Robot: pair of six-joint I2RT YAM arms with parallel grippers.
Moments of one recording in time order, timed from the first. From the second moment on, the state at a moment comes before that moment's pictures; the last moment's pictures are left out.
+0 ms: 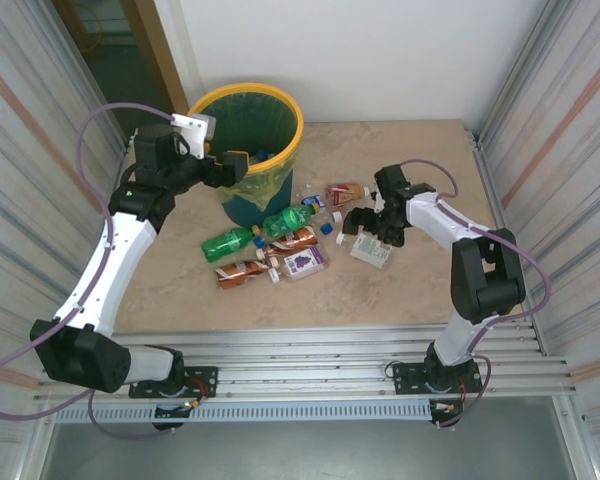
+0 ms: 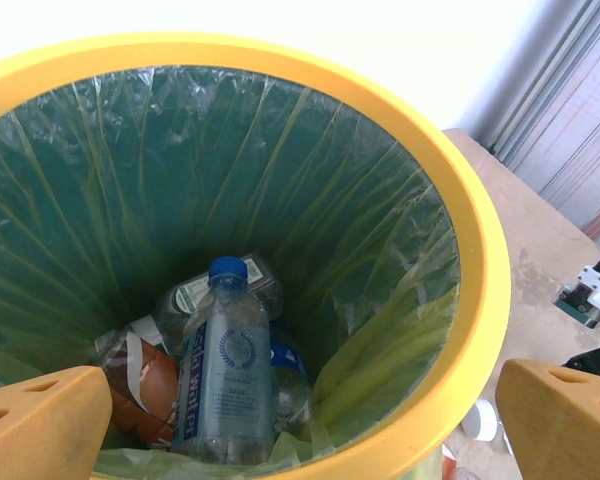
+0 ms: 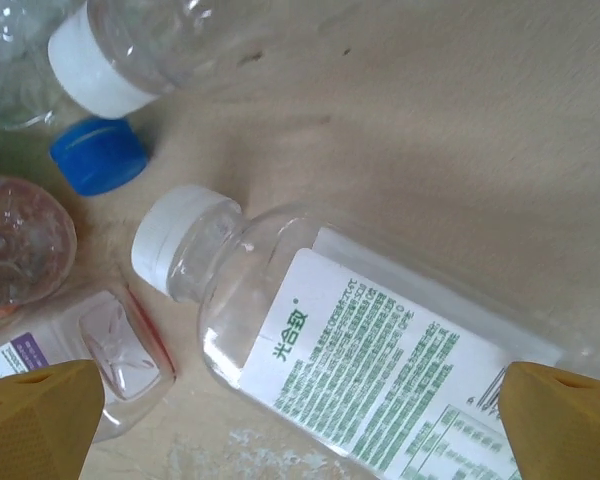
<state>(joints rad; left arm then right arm) -0.22 1.32 1.35 -0.42 0.30 -0.05 0.31 1.71 1.21 -0.75 -0.22 0.46</state>
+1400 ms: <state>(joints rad) -0.22 1.28 1.33 -0.40 0.28 -0.06 0.28 1.75 1.15 -0.72 -0.21 0.28</state>
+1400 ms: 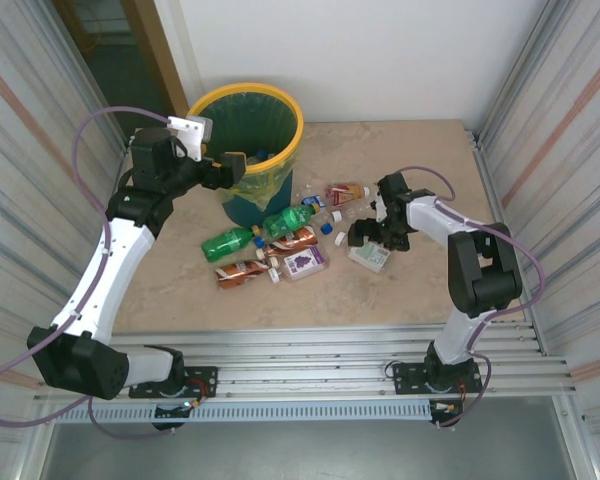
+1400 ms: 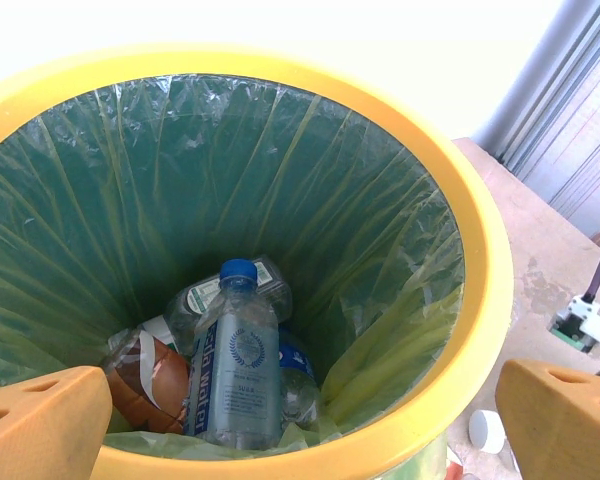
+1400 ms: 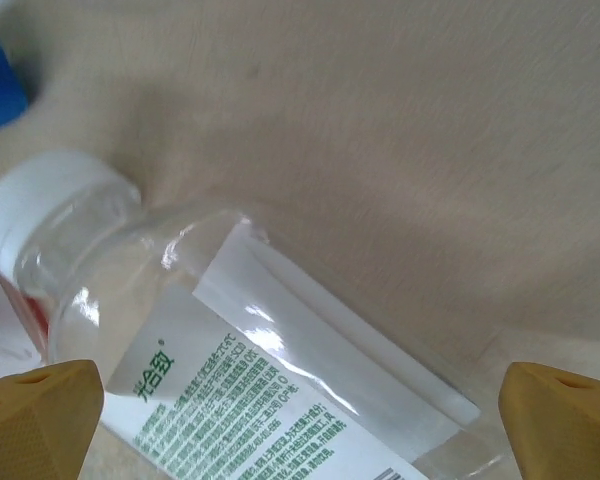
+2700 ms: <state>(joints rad) -0.22 1.28 1.30 -0.37 0.25 -0.13 0.56 1.70 1.04 -0.79 0.01 0.37</state>
